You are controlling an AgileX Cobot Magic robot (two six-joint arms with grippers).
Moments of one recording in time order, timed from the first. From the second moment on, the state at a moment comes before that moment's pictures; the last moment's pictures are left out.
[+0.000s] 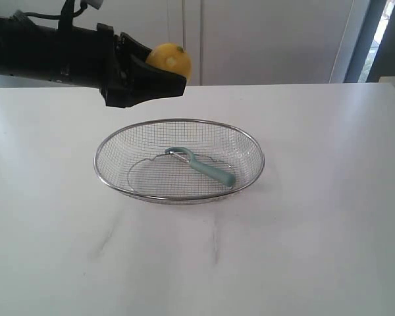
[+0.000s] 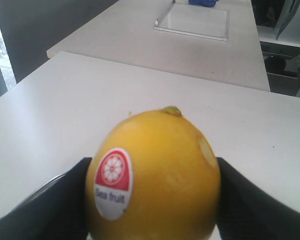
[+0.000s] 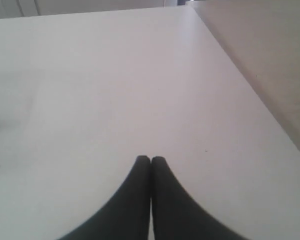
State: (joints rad) left arm -0.31 1.65 -1.23 -1.48 1.01 1.78; right arm -0.16 0.31 -0.22 0.00 0.43 0.01
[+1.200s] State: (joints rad) left arm -0.31 1.65 -1.23 -1.48 1.01 1.78; right arm -0.16 0.01 -0.01 0.00 0.22 0.01
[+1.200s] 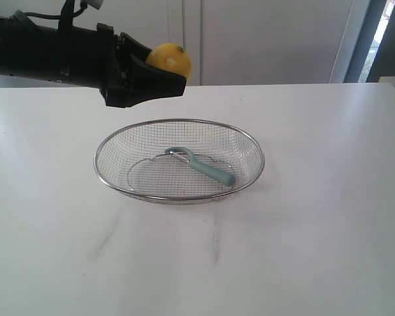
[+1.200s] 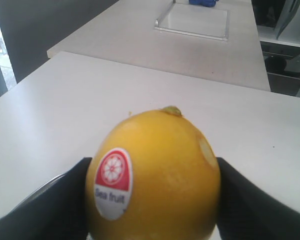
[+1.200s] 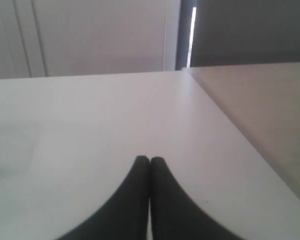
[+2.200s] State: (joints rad) left arm -0.31 1.65 -1.23 -1.48 1.01 1.78; right arm -0.16 0.01 -0.01 0.00 0.21 0.01
